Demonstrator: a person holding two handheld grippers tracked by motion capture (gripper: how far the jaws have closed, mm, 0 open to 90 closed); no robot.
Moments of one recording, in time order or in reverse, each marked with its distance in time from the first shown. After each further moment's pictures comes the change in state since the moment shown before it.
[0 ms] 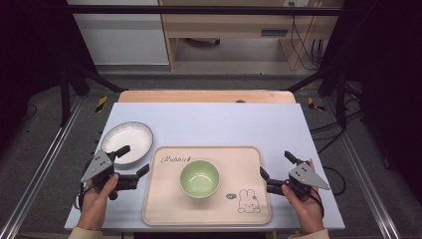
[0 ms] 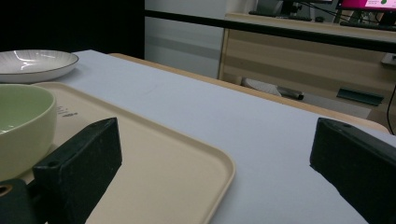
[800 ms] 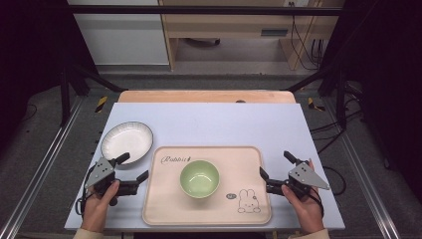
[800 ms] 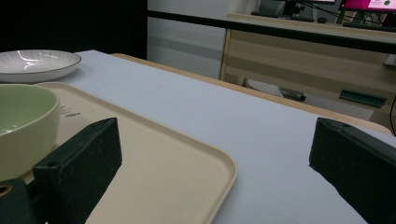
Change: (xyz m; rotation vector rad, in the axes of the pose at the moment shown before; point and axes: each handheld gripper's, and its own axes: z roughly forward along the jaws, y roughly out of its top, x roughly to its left) left arm 0.003 -0.033 -0.001 0.034 0.017 -0.011; right arm 0.001 0.001 0.000 -0.002 0.009 -0.004
